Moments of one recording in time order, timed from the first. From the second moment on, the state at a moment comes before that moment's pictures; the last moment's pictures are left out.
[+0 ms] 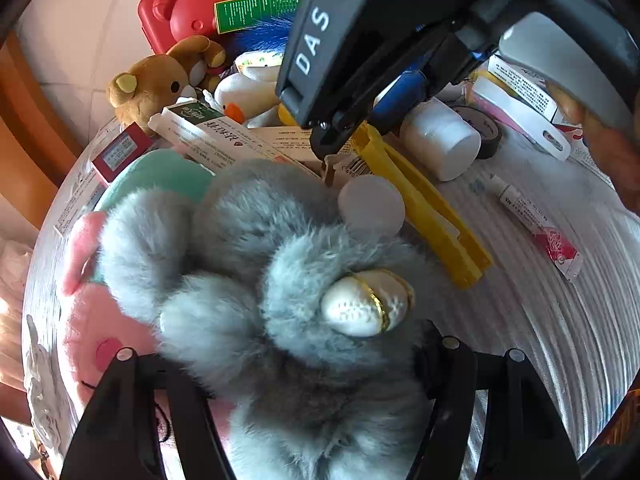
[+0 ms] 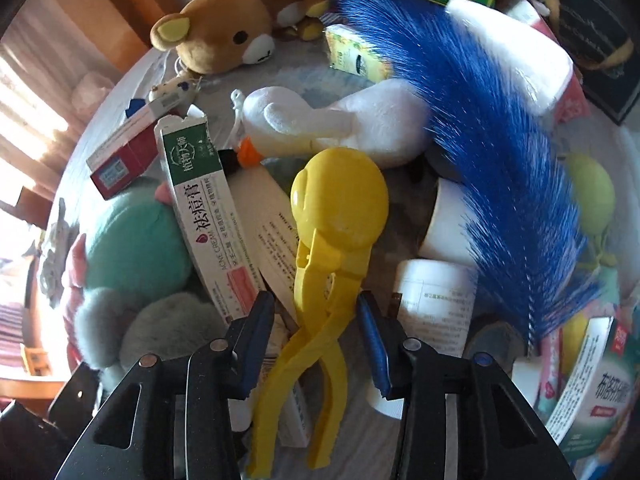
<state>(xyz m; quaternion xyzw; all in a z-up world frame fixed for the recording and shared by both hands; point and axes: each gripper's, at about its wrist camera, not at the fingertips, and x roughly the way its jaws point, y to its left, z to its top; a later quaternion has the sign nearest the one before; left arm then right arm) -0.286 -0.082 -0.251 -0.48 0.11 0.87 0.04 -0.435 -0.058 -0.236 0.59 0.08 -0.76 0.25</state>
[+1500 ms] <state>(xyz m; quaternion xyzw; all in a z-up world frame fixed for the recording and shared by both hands) -0.295 -0.083 -0.096 -0.31 0.12 0.93 0.14 -0.358 0.051 -0.027 0.34 0.02 -0.92 0.22</state>
